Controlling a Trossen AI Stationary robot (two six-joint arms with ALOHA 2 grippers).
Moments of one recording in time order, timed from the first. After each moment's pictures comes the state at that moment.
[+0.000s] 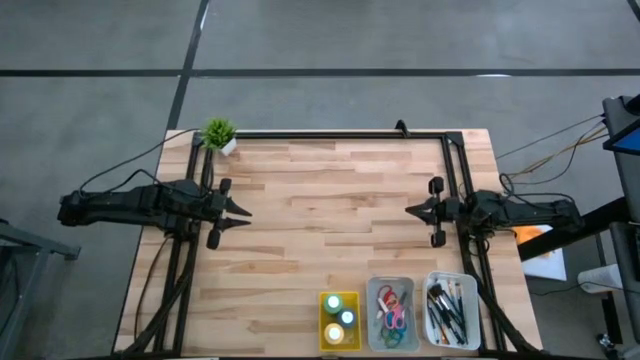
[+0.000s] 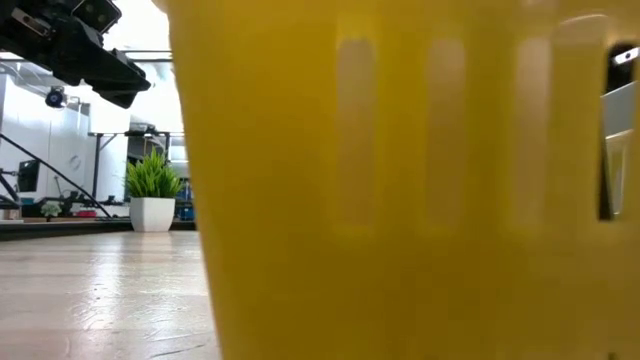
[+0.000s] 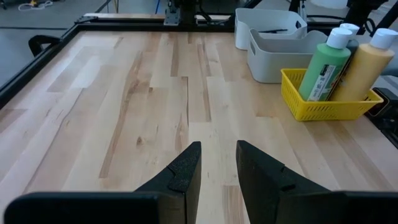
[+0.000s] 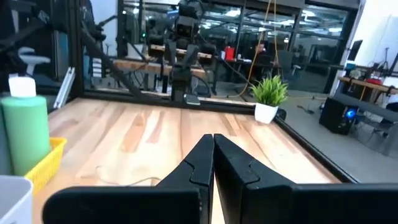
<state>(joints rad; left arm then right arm) 0.01 0.37 0.39 -0.43 0.08 0.00 0.05 0.02 0.03 0.03 0.10 -0.10</state>
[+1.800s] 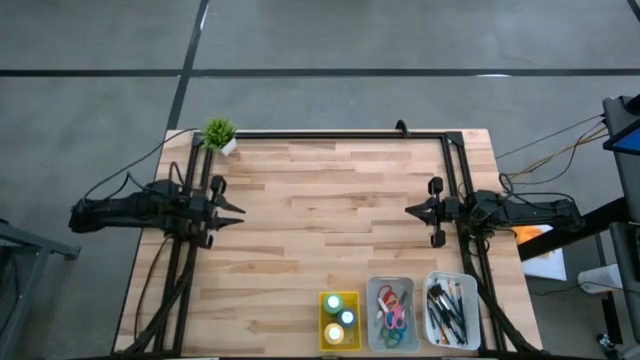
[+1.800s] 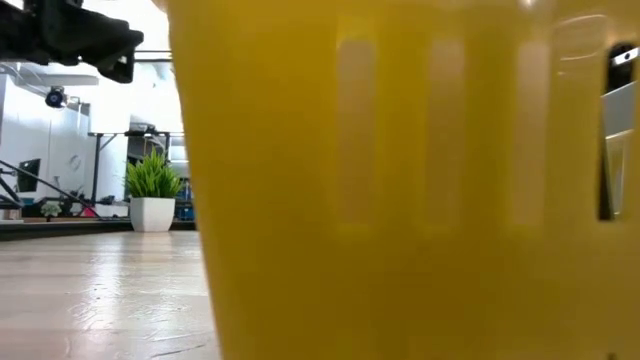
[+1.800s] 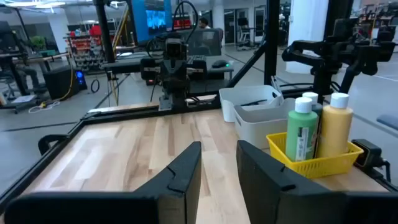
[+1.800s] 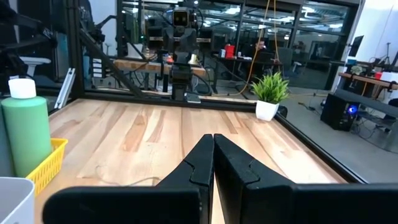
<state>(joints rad) 0.01 0.15 0.27 -0.18 0.15 0.10 0.05 0.03 0.03 0.03 0.11 -0.08</state>
